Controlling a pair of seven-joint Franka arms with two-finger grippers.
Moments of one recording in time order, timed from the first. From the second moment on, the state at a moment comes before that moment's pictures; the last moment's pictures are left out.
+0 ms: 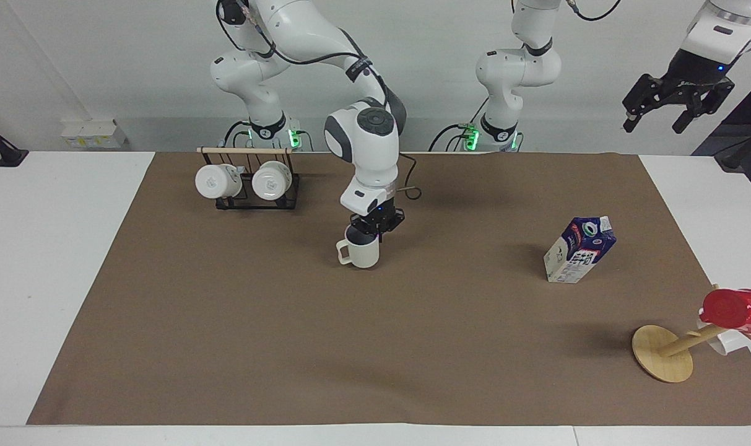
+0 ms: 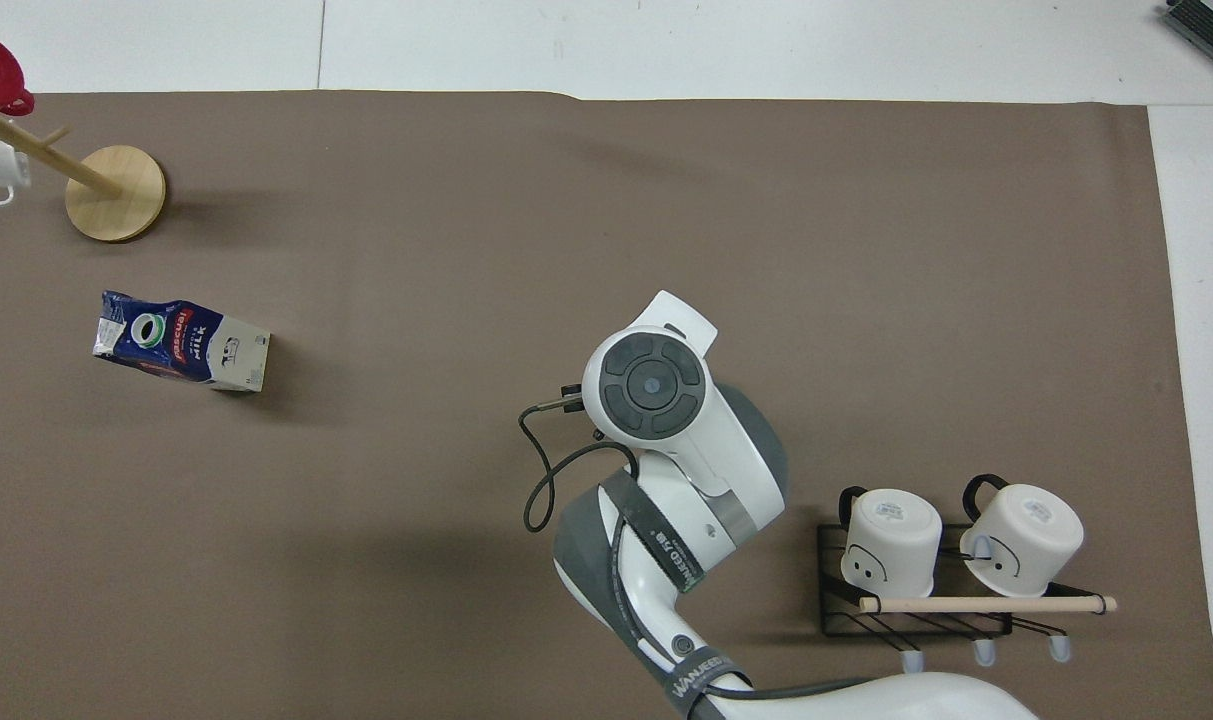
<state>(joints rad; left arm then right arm) -0.05 -0.07 0.10 -1.43 -0.01 1.42 0.12 0.70 0.34 -0.08 -1.82 -0.02 2.26 0.49</state>
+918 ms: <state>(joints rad) -0.06 -0.07 0.10 -1.43 -0.01 1.42 0.12 0.71 0.36 -0.08 -1.82 -0.02 2.29 0.44</state>
